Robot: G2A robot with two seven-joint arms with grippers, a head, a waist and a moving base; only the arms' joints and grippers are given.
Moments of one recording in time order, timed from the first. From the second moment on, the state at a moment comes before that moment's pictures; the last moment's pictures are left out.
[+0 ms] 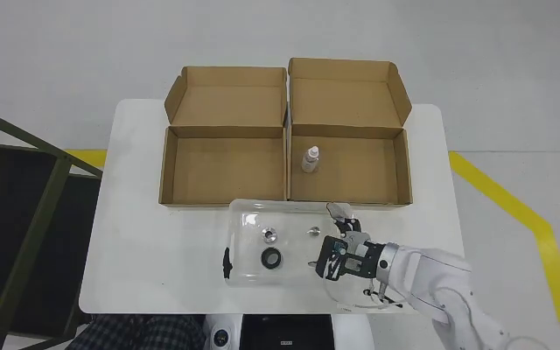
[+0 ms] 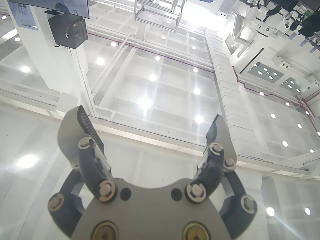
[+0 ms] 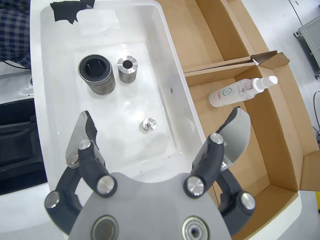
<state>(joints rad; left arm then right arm) -0.03 -0.30 -0.61 -1.22 3.05 0.21 0.06 -1.56 -1.07 1.29 -2.19 -1.52 -0.79 0.44</state>
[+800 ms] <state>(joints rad) -0.03 -0.30 -0.61 -1.22 3.05 0.21 0.06 -1.44 -1.08 1.13 -2.07 -1.57 -0.75 0.60</state>
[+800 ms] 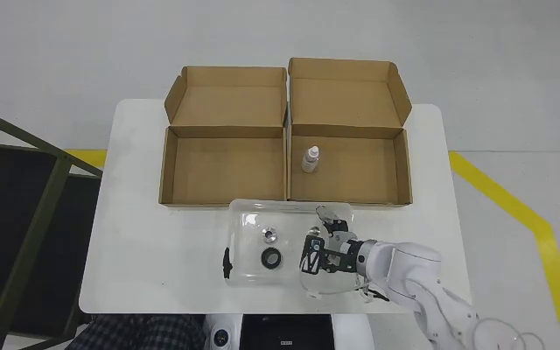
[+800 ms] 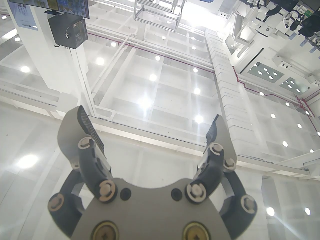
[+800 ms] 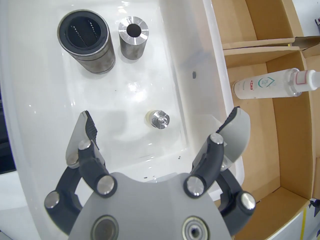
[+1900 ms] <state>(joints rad) -0.03 -0.30 -0.61 -1.22 3.05 0.21 0.06 -1.37 -1.09 1.05 -1.99 -1.59 -0.67 0.71</state>
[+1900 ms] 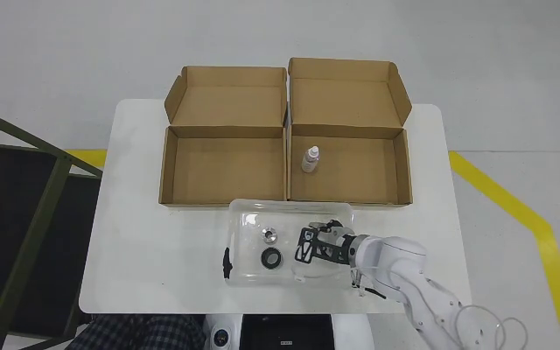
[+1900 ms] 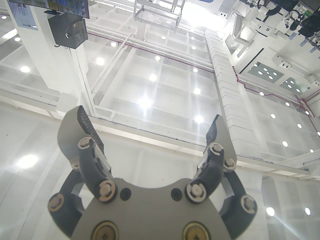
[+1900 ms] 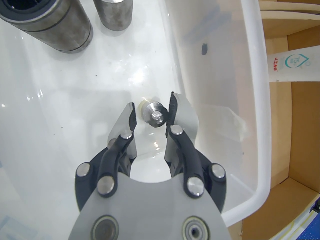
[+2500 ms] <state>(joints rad) -0.03 -0.30 -0.61 -1.22 3.05 0.21 0.06 -1.41 -1.08 1.09 -2.08 -1.55 -0.73 0.63</state>
